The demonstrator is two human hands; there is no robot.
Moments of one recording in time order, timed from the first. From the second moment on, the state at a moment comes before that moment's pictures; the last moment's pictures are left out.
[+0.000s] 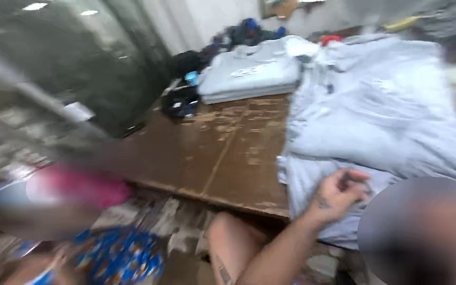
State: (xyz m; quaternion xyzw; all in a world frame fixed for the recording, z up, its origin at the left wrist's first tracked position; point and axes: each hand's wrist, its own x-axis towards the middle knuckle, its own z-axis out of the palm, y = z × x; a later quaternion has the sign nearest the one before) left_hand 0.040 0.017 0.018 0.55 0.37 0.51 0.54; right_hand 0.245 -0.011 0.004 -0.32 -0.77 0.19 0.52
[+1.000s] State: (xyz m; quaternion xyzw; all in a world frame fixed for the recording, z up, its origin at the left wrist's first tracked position) left_hand 0.045 0.017 0.009 0.68 0.41 0.40 0.46; right_hand 0.207 -0.005 -0.048 -0.50 -0.67 0.10 0.54
